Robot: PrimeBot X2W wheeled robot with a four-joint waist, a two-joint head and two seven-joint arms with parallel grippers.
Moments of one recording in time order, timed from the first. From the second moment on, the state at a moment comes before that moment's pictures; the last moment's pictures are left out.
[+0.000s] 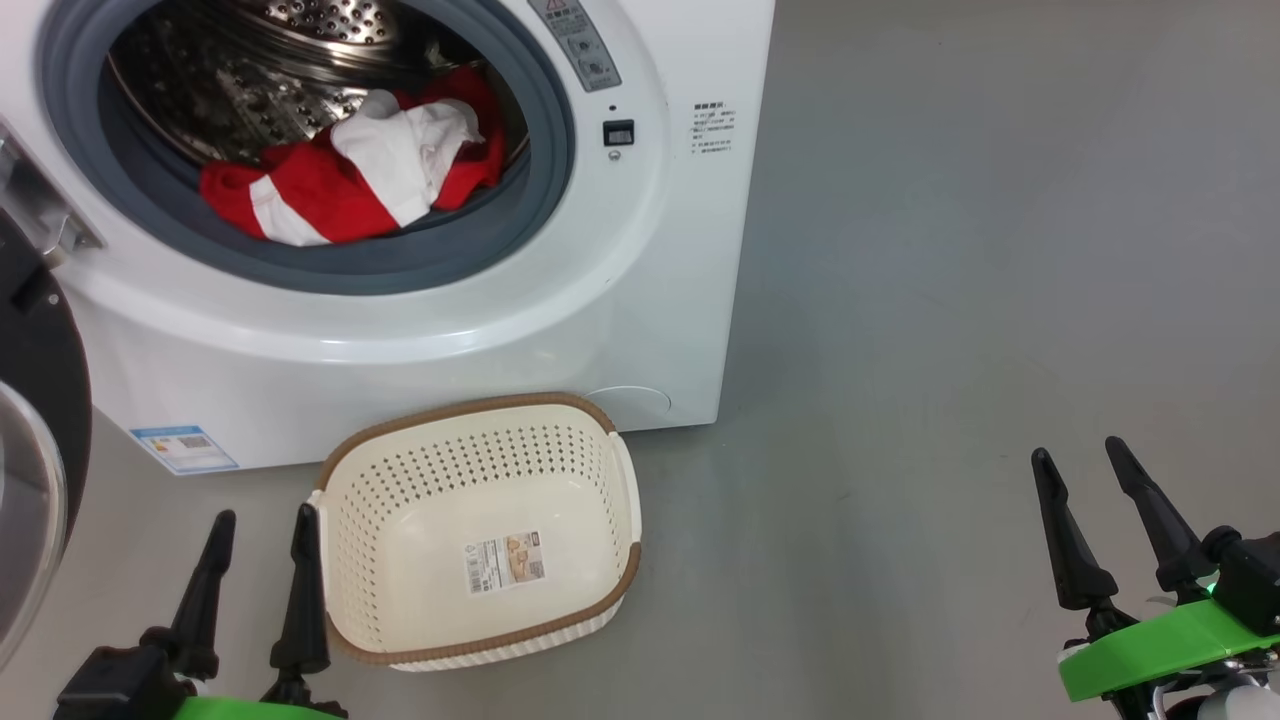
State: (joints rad) left arm -0.02 0.06 0.00 0.11 -0.29 -0.13 -0.26; right arm -0.06 -0.23 -0.01 0.11 0.35 0.13 -0.25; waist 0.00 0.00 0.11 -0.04
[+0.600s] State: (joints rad) left arm -0.03 0.05 0.03 0.13 -0.29 -0.13 -0.26; right arm -0.06 -0.23 -0.01 0.11 0.35 0.13 -0.25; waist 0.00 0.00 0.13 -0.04
